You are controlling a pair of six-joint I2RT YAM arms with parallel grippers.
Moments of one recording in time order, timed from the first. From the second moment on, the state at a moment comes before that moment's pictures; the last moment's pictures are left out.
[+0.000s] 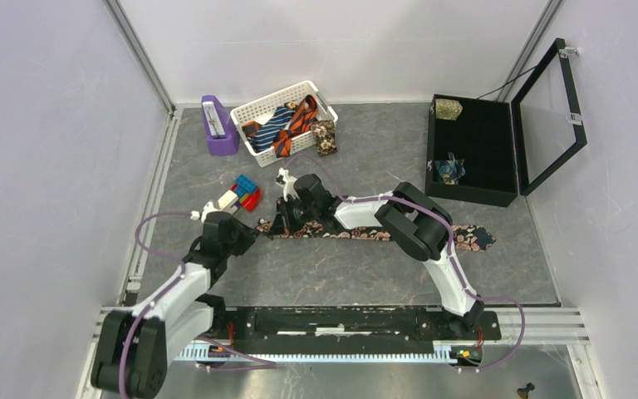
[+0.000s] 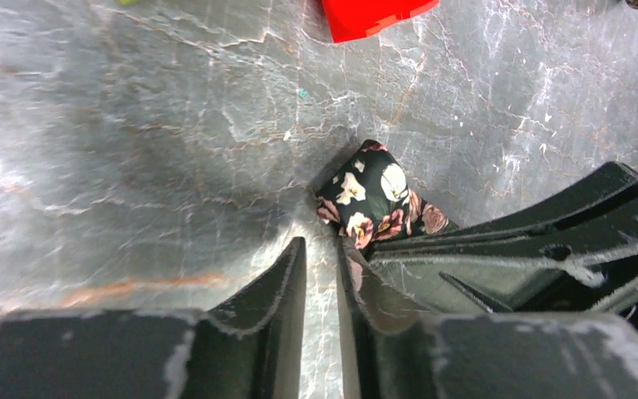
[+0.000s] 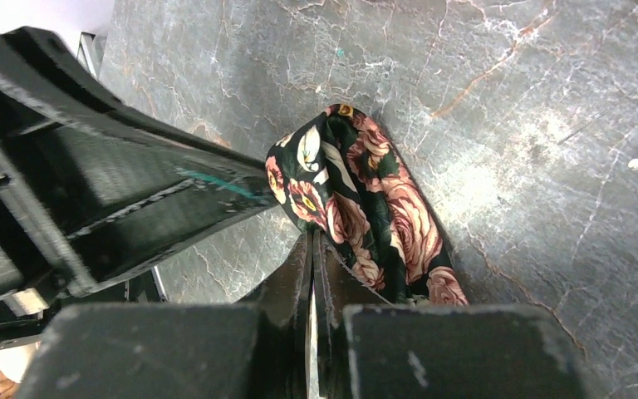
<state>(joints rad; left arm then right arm) -0.20 0.99 0.22 0.06 0.00 -0.92 0.90 2.20 1.31 0.32 -0.48 0.62</state>
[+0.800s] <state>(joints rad) -0.20 1.02 0.30 0.07 0.07 -0.75 0.88 2.20 1.36 0.23 -0.47 0.56</state>
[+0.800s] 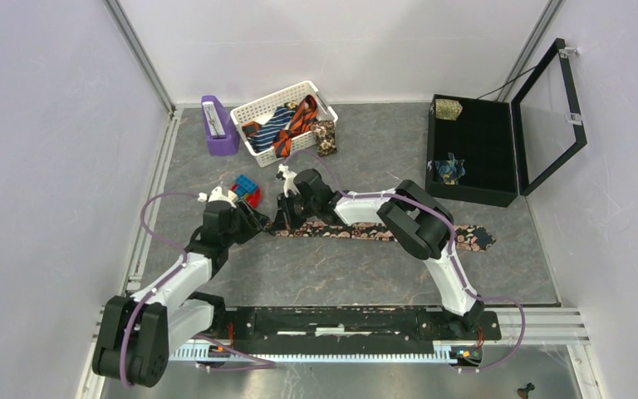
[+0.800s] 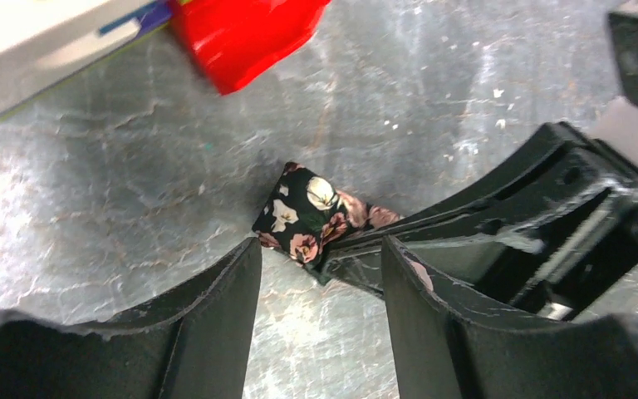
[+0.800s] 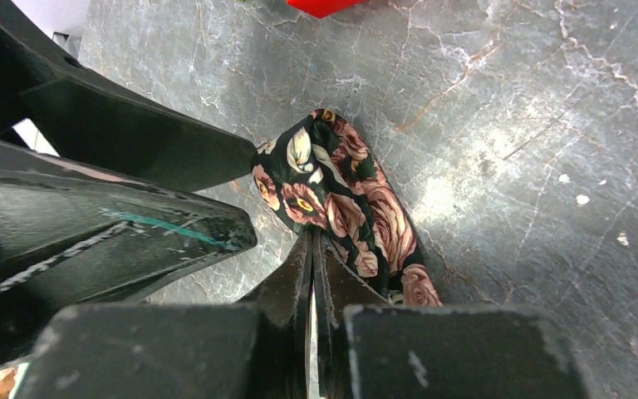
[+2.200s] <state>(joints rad) -0.09 1.19 0.28 0.31 0.25 -0.68 0.85 2.20 1.38 0.20 -0.47 0.54</state>
